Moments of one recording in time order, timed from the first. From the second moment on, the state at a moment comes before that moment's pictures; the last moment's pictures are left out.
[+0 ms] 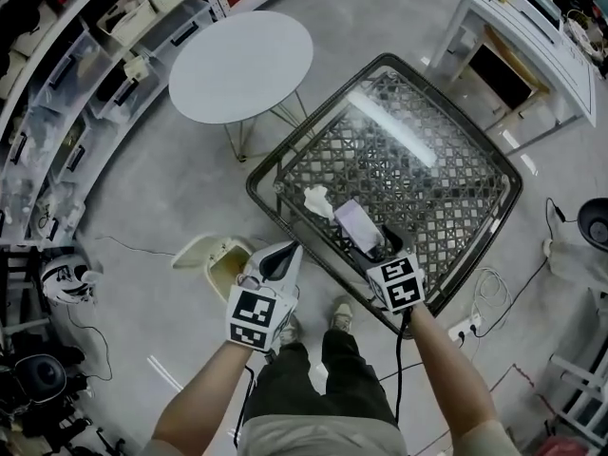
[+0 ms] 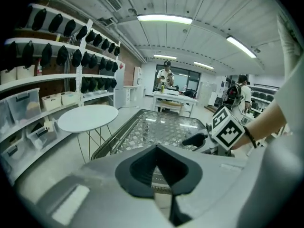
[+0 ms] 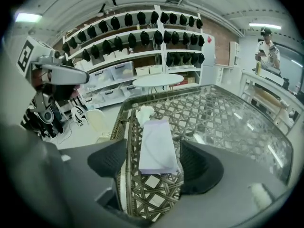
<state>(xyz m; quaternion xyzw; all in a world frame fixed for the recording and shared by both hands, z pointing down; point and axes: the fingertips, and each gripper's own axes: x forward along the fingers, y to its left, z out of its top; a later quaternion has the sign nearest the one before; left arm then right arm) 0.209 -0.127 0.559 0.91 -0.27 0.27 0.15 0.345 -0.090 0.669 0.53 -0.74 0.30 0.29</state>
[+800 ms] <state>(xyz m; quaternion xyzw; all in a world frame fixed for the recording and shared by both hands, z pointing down) 0.188 -0.124 0.575 0.90 -0.28 0.27 0.16 0.361 -0.077 0.694 0.53 -0.71 0.31 0.34</state>
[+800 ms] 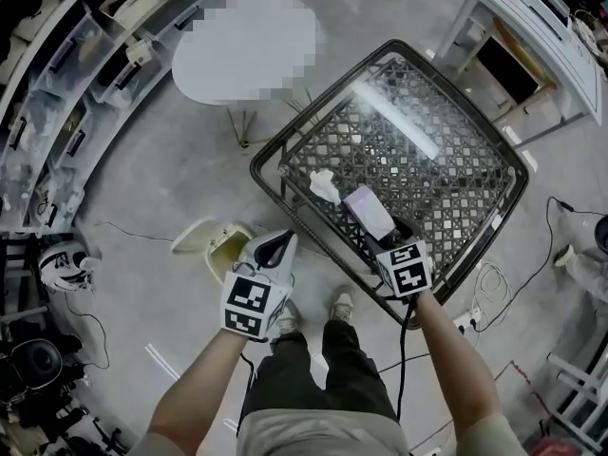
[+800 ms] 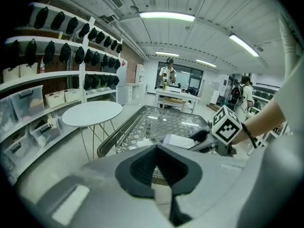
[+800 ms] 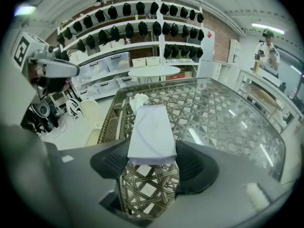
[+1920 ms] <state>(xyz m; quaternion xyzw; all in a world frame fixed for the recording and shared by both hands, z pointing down) 0.002 -0.131 0.409 0.87 -0.42 0.22 0.11 0.217 -0.116 0.431 0.50 -0.81 0.20 0.23</state>
